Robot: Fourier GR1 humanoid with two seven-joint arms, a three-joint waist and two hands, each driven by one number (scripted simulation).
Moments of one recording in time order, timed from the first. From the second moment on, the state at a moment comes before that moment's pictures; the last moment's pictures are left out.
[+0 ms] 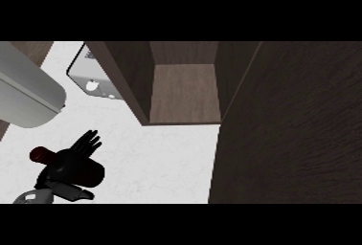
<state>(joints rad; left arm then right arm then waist) -0.22 0.33 0.12 -0.60 0.02 -0.72 -0.62 -0.13 -0.06 0.15 -2.46 -0.10 0.04 0.60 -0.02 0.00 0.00</state>
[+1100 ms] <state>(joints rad) -0.29 0.28 0.05 -0.50 0.07 -0.68 -0.71 -0.08 -0.06 0.15 -2.46 -0.10 0.08 0.57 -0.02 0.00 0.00</state>
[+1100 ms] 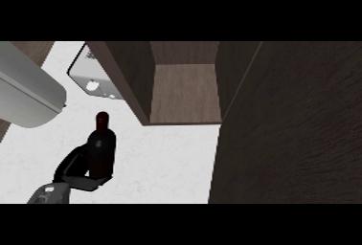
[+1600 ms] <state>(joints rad) -0.29 0.21 0.18 -0.48 0.23 -0.53 -0.68 -0.08 -0.05 0.13 -2.45 -0.10 0.08 0.57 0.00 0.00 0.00</state>
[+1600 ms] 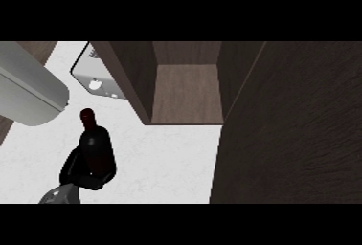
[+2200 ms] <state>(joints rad) -0.27 0.09 0.27 -0.59 0.36 -0.39 -0.72 -0.06 -0.06 0.10 -2.45 -0.11 0.11 0.56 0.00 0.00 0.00</state>
